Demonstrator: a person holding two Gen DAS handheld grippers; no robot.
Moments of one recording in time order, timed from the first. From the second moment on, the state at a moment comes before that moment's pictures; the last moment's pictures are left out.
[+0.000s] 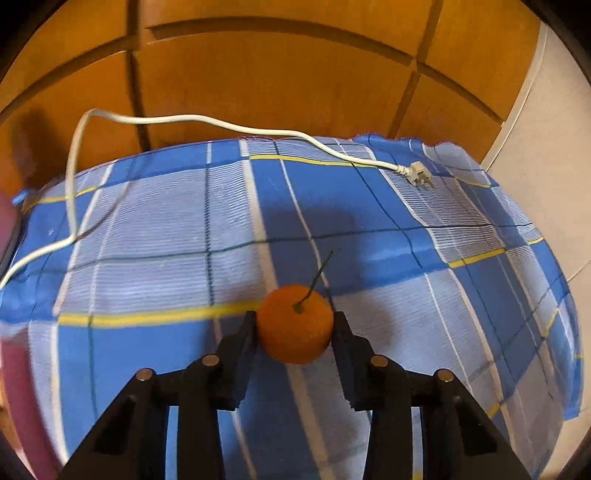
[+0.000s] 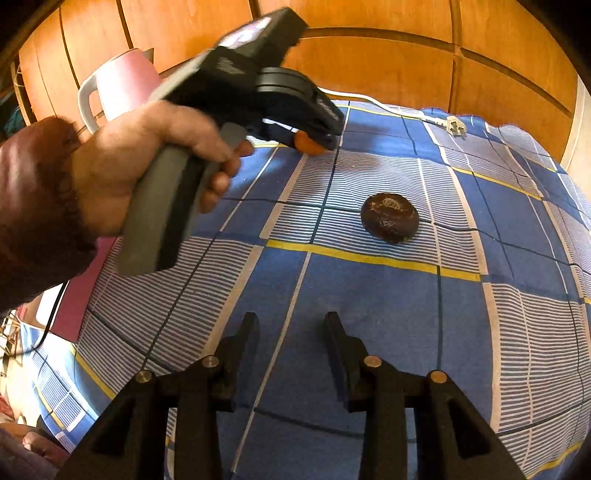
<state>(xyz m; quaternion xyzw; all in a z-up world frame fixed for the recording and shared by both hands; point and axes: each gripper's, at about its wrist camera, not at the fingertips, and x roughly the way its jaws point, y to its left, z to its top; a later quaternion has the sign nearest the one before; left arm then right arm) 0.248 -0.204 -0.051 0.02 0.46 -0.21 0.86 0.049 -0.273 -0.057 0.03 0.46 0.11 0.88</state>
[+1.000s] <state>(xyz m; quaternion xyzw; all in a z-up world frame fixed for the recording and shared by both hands) 0.096 -0.156 -0.068 0.03 0.44 -0.22 0.87 0.100 -0.326 -0.027 0.00 0.45 0.09 0.89</state>
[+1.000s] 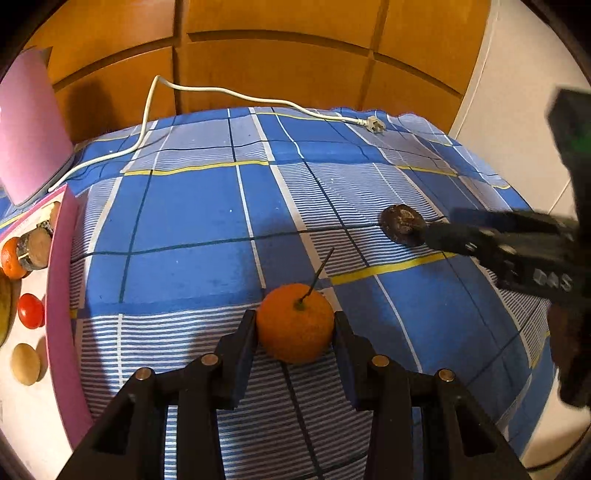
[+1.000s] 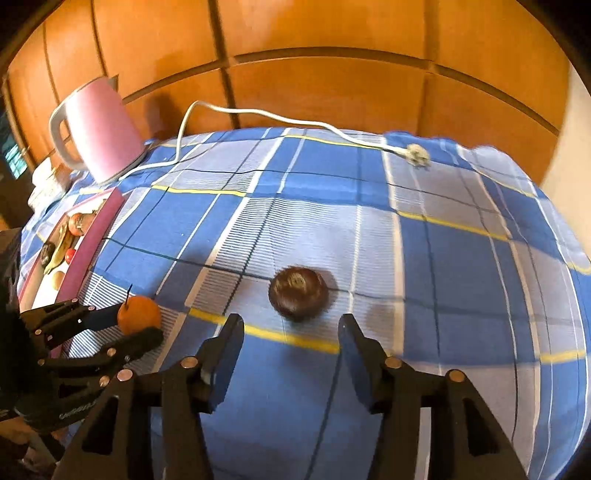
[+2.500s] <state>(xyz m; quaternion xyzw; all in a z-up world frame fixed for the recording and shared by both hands) 0.092 -0.157 -0.068 0.04 0.42 -0.22 0.88 0.100 -0.299 -0.055 -0.01 0.49 0.12 0.87</state>
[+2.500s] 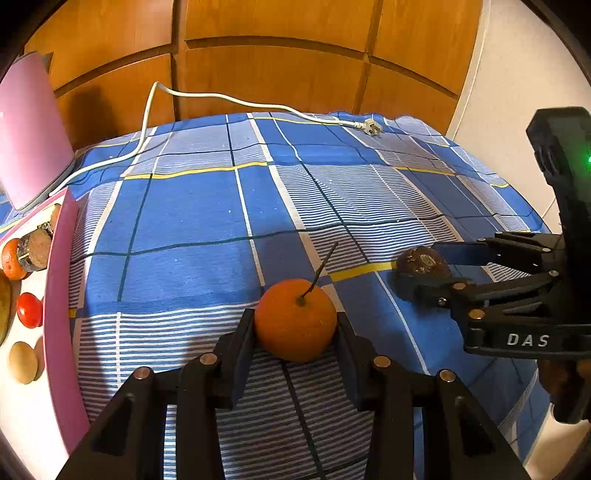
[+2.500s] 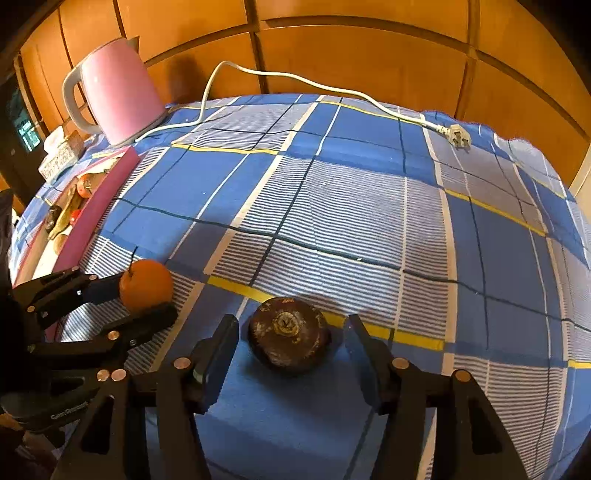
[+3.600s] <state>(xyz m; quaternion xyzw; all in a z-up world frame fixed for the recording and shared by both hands) 0.069 -0.136 -0.015 -0.01 0.42 -0.22 0.88 0.084 -0.291 -0.068 -0.02 0.42 0.07 0.91</state>
